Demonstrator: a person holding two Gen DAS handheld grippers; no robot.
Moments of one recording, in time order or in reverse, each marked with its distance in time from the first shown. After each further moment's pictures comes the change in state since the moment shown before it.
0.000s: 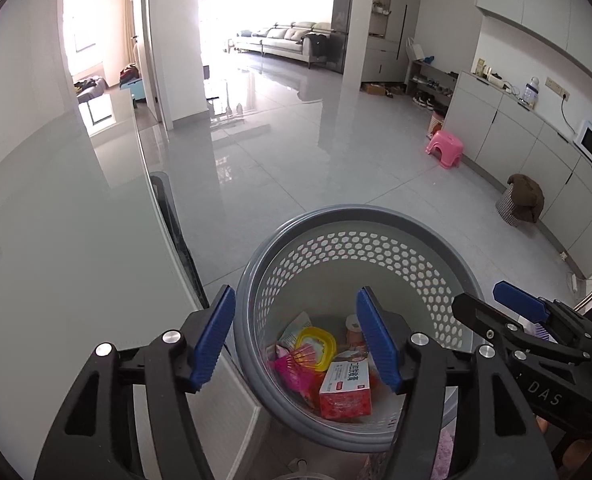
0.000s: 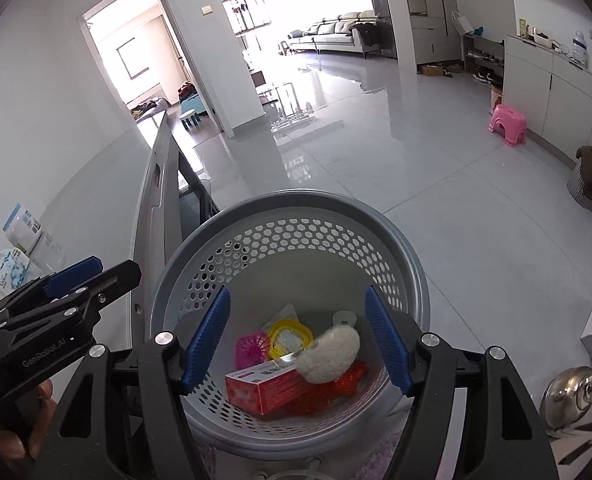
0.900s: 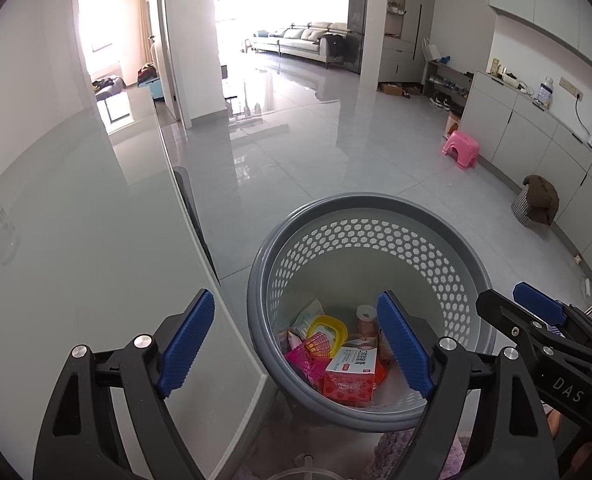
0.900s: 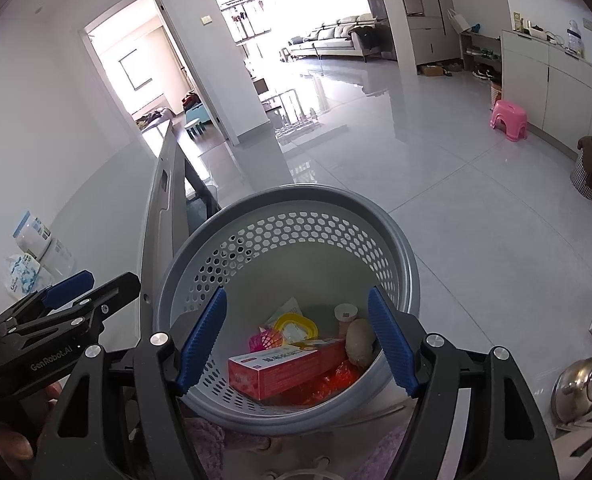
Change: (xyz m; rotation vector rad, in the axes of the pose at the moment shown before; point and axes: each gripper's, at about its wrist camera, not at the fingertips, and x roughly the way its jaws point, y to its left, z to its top) left arm -0.021 -0.004 -0.018 -0.015 -0.003 0.072; right arm -0.015 -0.014 -0.014 0.032 -0.025 0.030
